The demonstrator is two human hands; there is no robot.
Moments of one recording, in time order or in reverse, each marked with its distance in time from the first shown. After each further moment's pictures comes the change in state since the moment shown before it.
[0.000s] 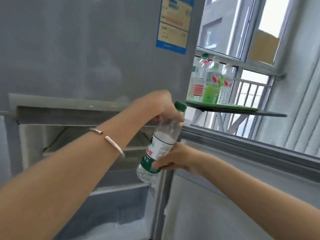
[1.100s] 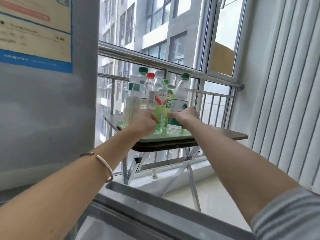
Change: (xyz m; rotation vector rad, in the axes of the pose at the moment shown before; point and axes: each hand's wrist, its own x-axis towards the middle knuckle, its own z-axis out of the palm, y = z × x) left_hand 0.236 0.138 0.091 -0.464 0.109 0.079; right_hand 0.127 -0.018 -0.359 -0.195 0.987 0.117
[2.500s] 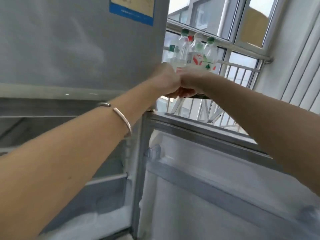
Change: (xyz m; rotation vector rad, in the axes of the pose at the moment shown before) left_hand -0.149 -0.015 -0.083 -0.085 0.059 -0.035; right_hand -0.229 -0.075 0.001 -0.204 -0.430 -0.284
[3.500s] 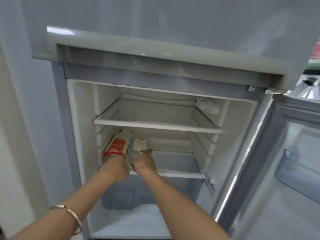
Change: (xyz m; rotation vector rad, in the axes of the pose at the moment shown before) left_hand -0.155 -0.423 -0.104 0.637 -0.087 -0.804; right_hand -0.032 -0.073 0.511 0.271 -0.468 0.144
